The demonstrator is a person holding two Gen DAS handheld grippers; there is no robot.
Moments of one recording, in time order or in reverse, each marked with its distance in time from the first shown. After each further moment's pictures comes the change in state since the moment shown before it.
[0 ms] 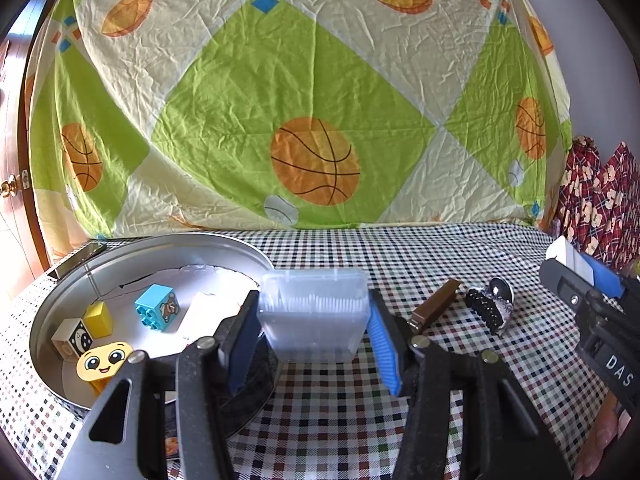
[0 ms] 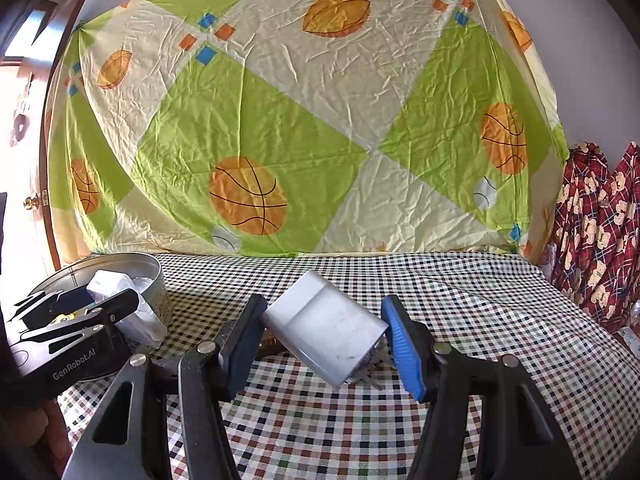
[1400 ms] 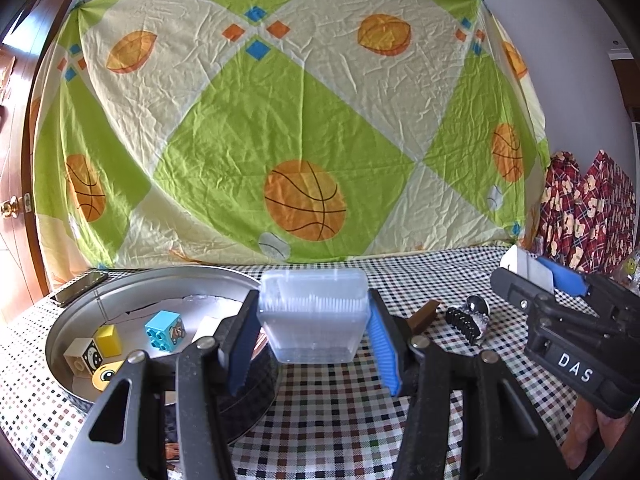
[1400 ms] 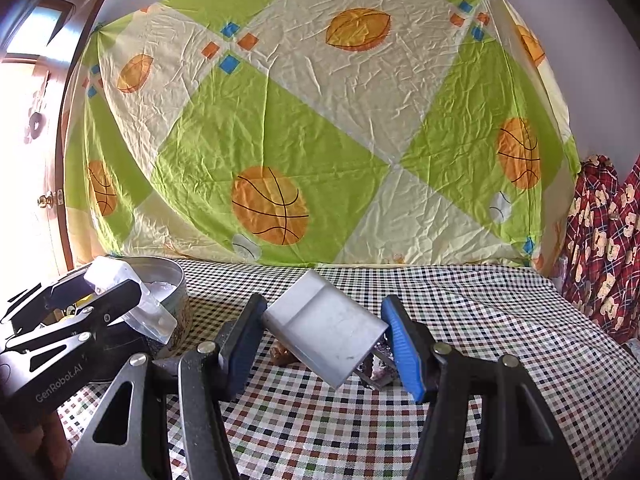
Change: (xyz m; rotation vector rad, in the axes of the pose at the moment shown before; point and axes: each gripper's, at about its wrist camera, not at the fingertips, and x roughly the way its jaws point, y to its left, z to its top) left arm -0.039 0.001 -0.003 0.024 -0.143 -0.035; right arm -0.010 0.017 0.001 -0.030 -0.041 0.040
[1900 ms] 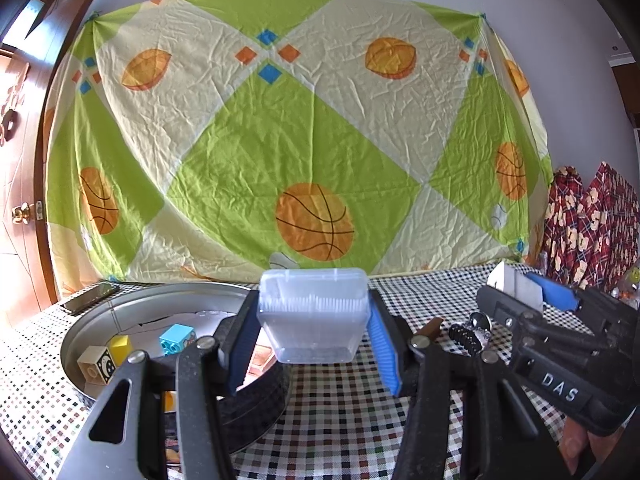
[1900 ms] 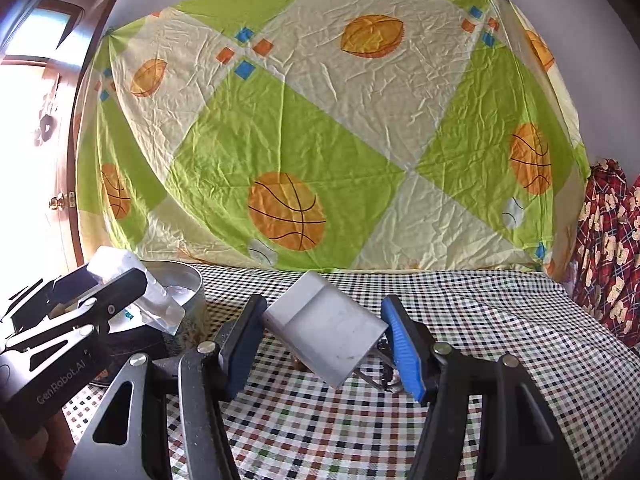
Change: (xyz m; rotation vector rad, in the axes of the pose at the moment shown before) left arm -0.018 0.005 0.002 -0.009 -0.084 0.028; right arm -0.004 0.014 0.001 -0.011 -0.020 0.045
